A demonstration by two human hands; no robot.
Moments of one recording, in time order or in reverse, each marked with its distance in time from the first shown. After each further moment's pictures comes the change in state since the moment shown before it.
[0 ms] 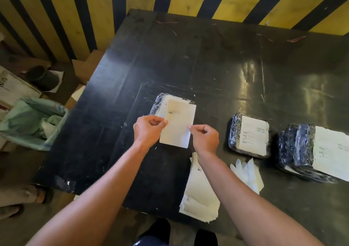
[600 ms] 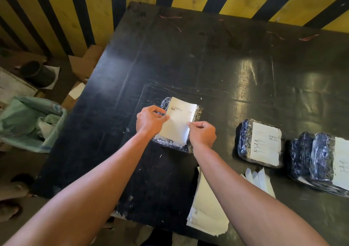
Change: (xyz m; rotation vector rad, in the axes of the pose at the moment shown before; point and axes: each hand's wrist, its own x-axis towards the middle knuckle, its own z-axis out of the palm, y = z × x) left_hand 0.088 0.005 0.002 0.215 -0.014 0.026; right_hand 0.044 -0.012 0.069 -0.137 0.093 0.118
